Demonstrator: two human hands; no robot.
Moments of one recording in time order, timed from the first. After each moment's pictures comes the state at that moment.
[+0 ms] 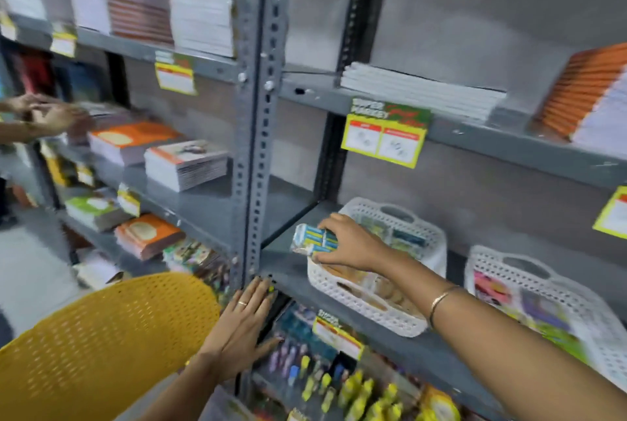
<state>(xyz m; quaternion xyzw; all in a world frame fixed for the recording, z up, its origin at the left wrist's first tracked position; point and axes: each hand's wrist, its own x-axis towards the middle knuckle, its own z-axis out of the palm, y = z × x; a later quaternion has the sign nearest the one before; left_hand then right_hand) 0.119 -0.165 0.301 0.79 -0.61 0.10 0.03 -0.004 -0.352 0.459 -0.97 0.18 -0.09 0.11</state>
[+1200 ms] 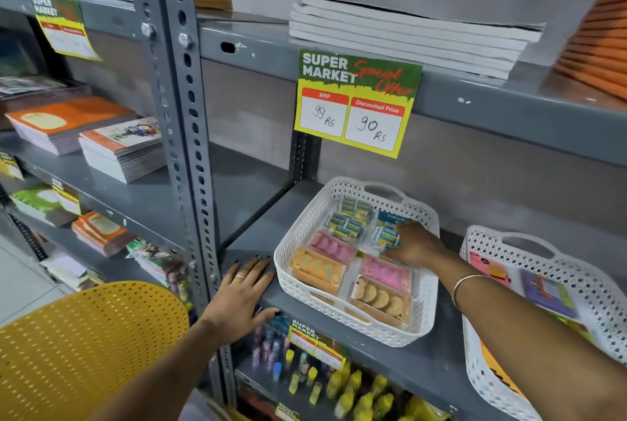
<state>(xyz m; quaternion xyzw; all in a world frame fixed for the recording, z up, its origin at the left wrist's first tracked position) 0.149 -0.268 0.285 0.77 -0.63 0.06 0.02 -0.081 -0.530 0.388 -0.89 0.44 0.03 0.08</state>
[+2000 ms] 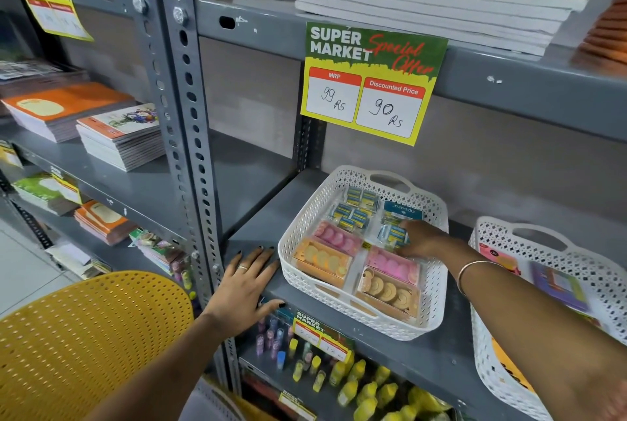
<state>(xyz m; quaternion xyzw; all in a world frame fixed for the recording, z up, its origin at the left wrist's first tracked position) 0.152 -0.268 0.277 0.77 -0.63 0.05 0.04 -0.078 -0.551 0.372 -0.89 0.43 0.11 0.12</state>
